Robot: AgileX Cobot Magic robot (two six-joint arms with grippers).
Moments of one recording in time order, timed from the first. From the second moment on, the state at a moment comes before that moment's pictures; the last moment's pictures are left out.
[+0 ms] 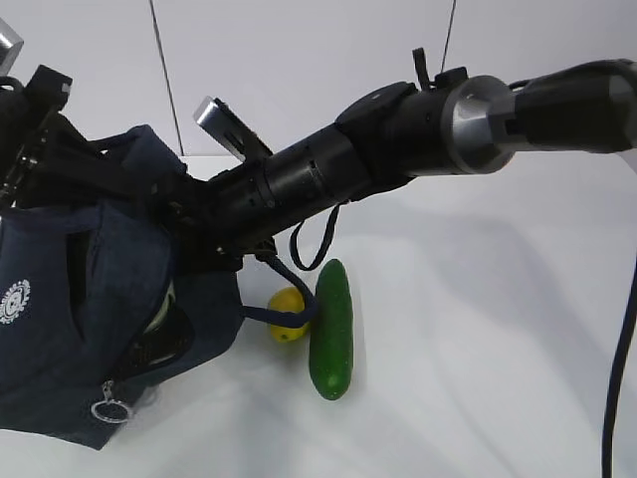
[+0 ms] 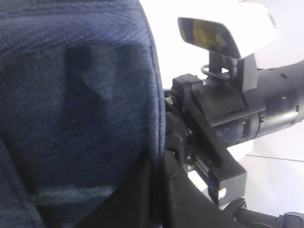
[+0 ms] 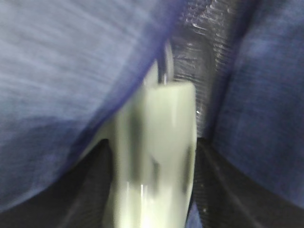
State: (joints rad) left arm -0.07 1.49 -1.00 -1.04 1.01 0.47; right arm 0.55 2.19 -1.59 1.36 0.91 -0.71
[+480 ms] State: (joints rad) left arm -0.07 1.50 -1.00 -1.03 1.02 0.47; right arm 0.55 2.19 -1.60 1.39 0.95 -0.77
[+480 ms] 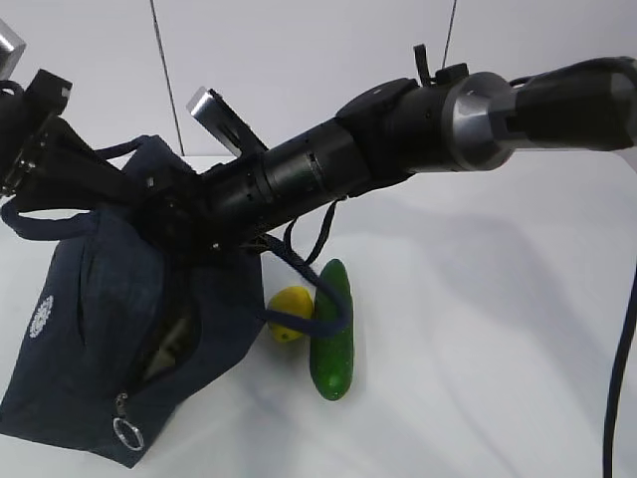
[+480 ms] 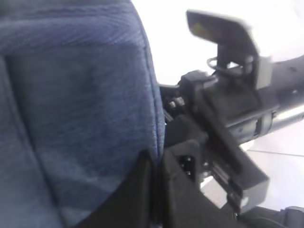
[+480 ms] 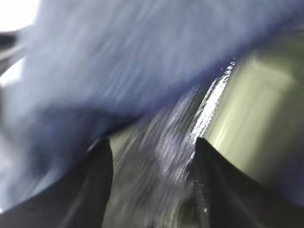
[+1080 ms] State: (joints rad) left arm -0.02 1.50 -1.00 -0.93 1.01 0.47; right arm 0.51 2.19 -1.60 1.42 1.12 -0.78
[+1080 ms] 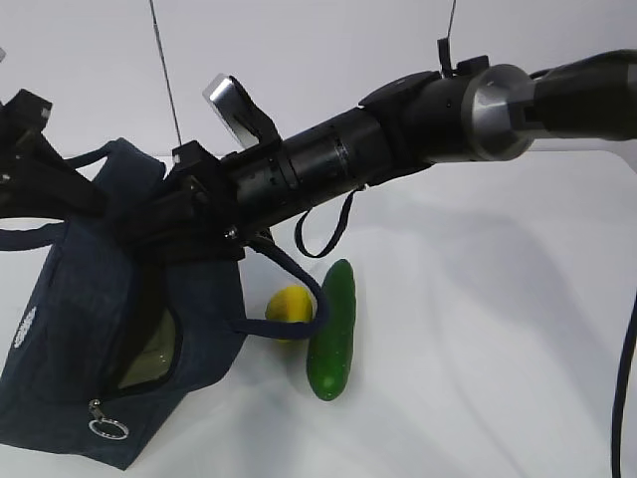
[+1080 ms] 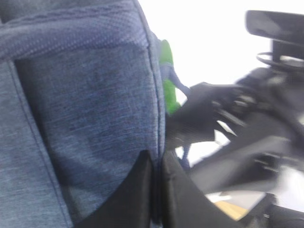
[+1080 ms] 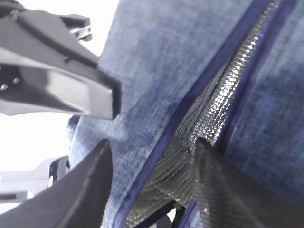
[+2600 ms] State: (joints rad) left arm 0.01 1.43 -1.00 -0.86 0.99 0.56; right arm 0.51 1.96 -1.61 0.71 0.88 -0.30
